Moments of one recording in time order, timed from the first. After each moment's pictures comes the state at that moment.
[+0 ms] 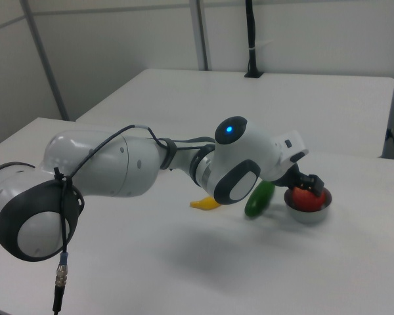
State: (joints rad) arm -0.24 0.81 -0.19 -1.34 0.20 2.82 -0.37
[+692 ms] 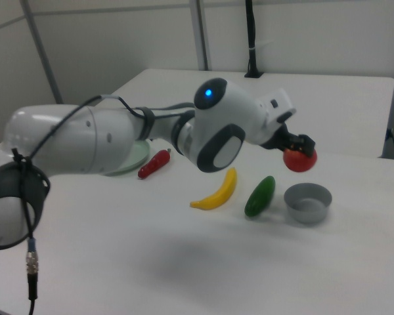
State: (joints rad) arm -0.23 0.63 -0.17 -1.42 0.19 2.82 -0.37
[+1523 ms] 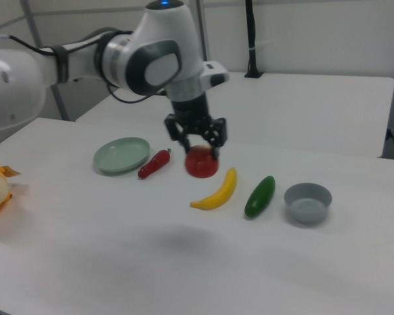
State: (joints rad) arm -0.09 0.27 -0.16 -1.50 0.06 1.91 -0.37
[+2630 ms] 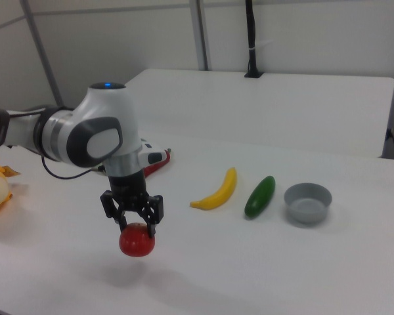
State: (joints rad) arm 0.06 -0.06 -0.16 -2.20 -0.07 2.04 -0.32
